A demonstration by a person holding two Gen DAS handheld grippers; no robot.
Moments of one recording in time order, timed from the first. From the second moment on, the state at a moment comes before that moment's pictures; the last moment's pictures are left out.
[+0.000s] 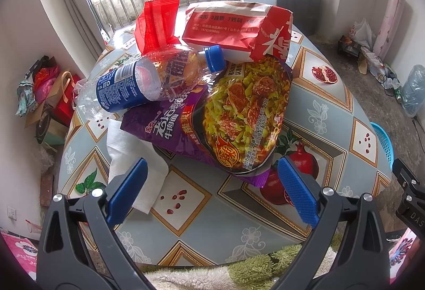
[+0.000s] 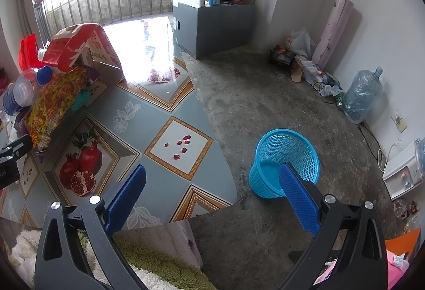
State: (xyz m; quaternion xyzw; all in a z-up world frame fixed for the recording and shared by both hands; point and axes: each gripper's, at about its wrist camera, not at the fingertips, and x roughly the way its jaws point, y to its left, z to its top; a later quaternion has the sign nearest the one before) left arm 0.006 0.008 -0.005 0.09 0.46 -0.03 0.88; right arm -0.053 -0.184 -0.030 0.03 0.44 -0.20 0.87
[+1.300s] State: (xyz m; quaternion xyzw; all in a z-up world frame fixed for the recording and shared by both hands) left arm 0.004 0.009 -0.005 0.09 0.46 -0.03 0.88; right arm -0.049 -0.180 -0.028 0.03 0.44 -0.20 0.88
